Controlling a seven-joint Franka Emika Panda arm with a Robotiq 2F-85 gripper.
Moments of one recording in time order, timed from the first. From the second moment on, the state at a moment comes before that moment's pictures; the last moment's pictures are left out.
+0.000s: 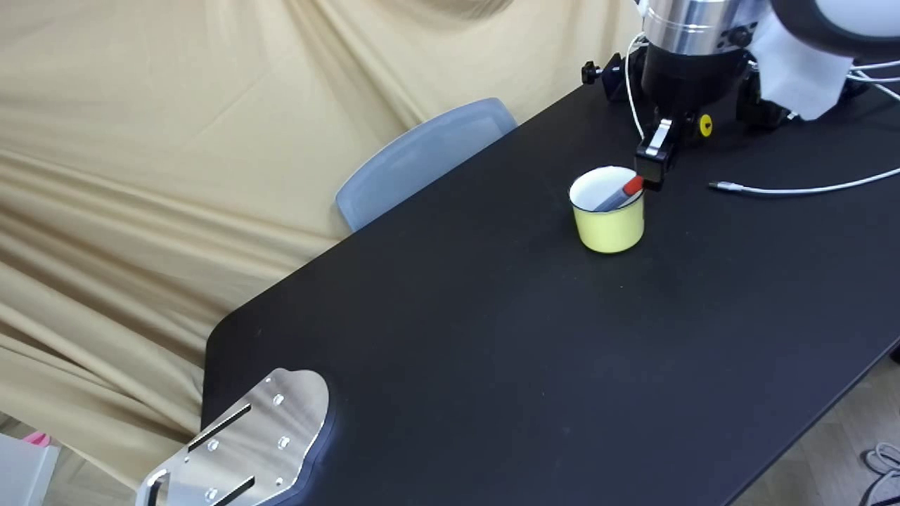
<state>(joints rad) 0.14 0.12 0.00 -2.61 -0.28 3.01 0.01</state>
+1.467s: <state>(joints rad) 0.18 -0.10 0.07 -2.63 -0.22 2.75 0.00</state>
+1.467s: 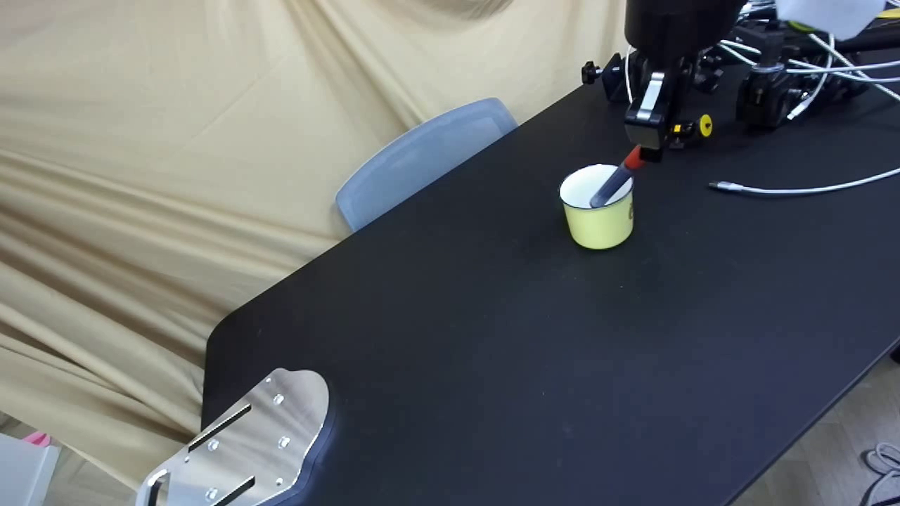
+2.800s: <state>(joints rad) 0.25 -0.13 0.14 -2.74 -0.02 3.00 -0.16</state>
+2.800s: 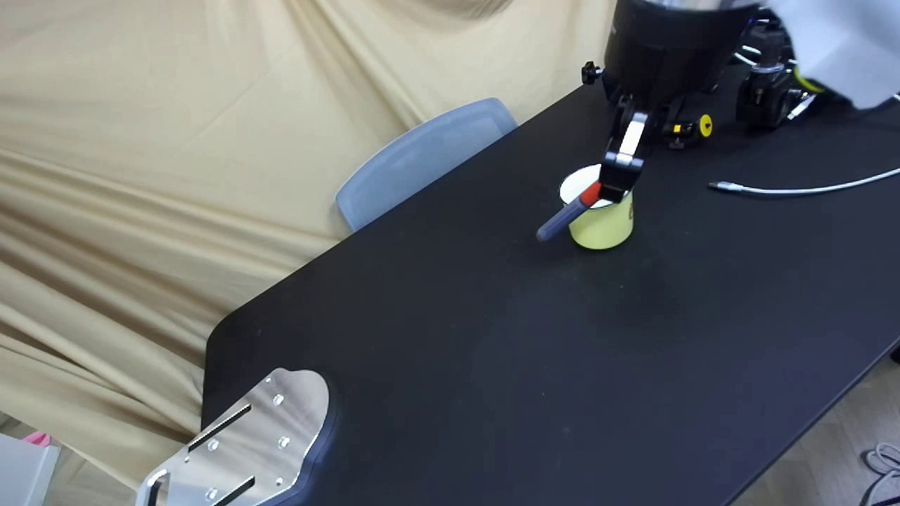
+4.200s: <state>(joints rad) 0.34 0.19 0.02 -2.74 -0.09 3.29 -0.20</state>
